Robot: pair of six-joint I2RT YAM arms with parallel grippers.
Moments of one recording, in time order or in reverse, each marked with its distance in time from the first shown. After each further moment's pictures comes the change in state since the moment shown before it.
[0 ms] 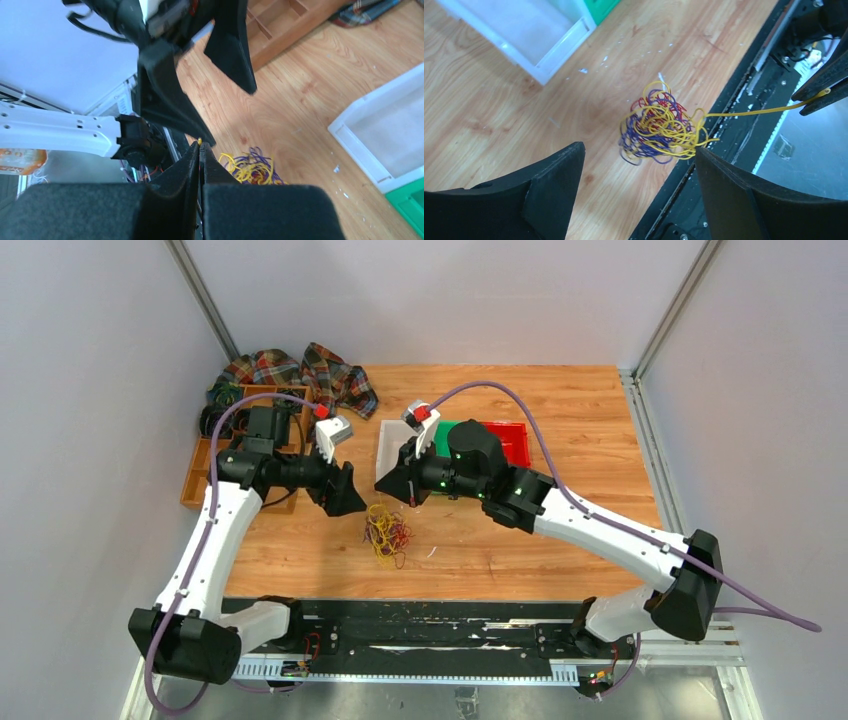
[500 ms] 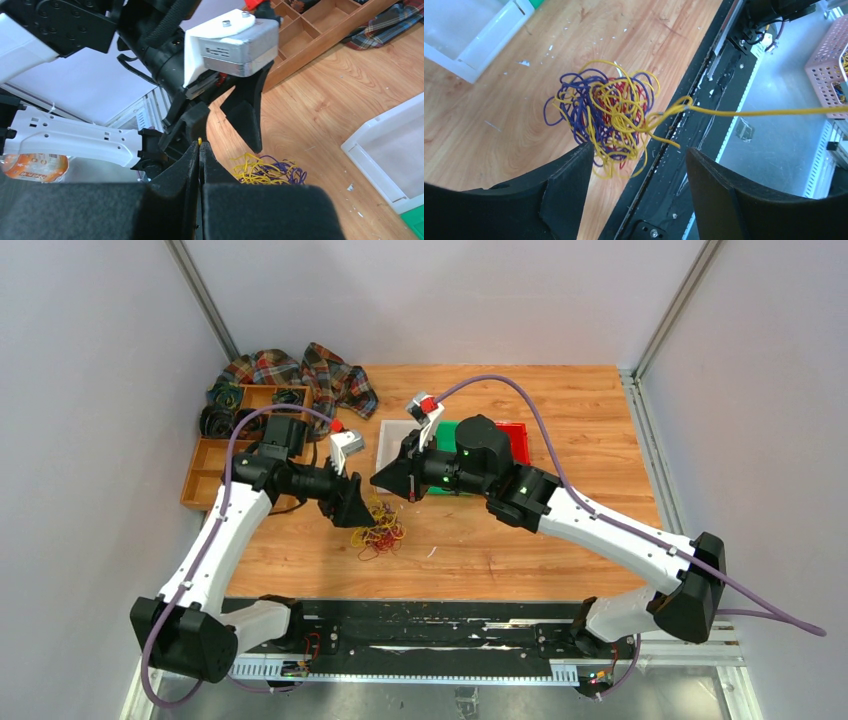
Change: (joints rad) left arm -0.088 -0.003 -0.070 -0.018 0.087 -0.049; right arm 0.000 -0.016 0.045 0.043 -0.032 0.046
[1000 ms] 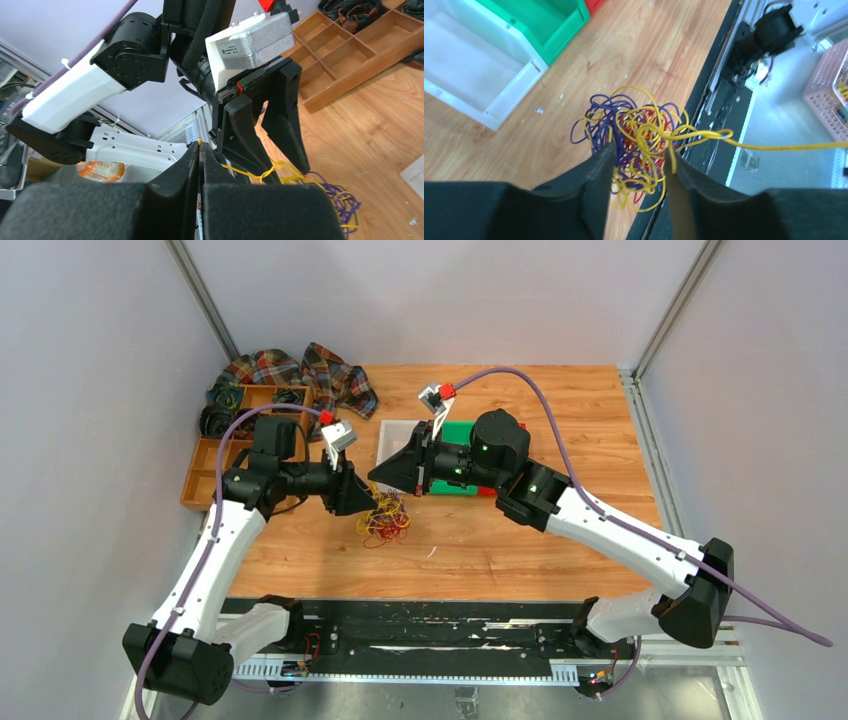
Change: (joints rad) left arm -0.001 -0.092 -0.050 0.206 0.052 -0.098; right arm -0.039 -0.034 -0.015 0.122 -0.133 0.157
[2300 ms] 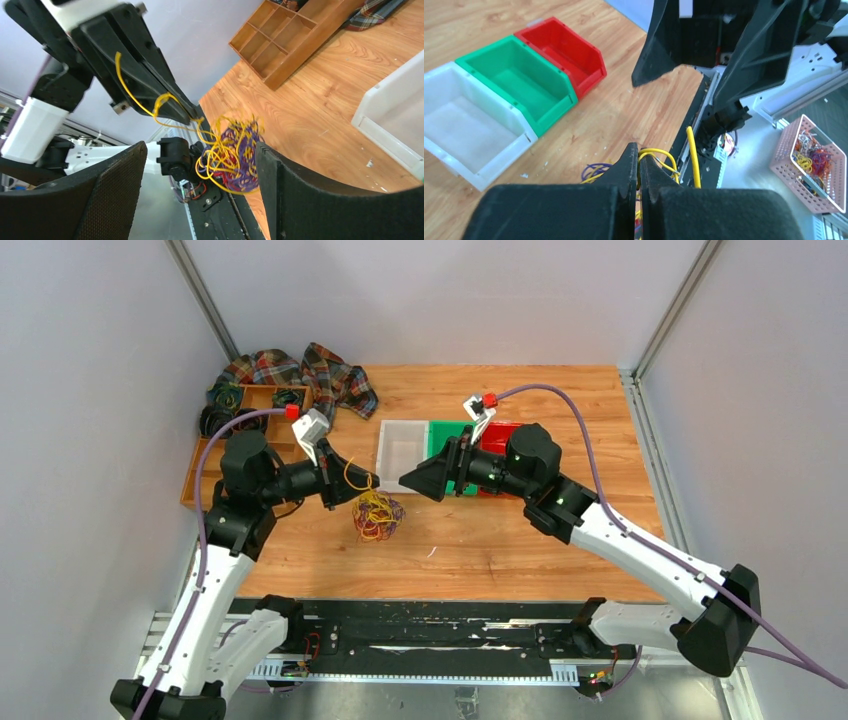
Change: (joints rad) left arm -0.026 -0.240 -0.143 0.510 -0.005 -0.522; right arm -0.150 -0.158 -0.246 0.055 -0.003 0.100
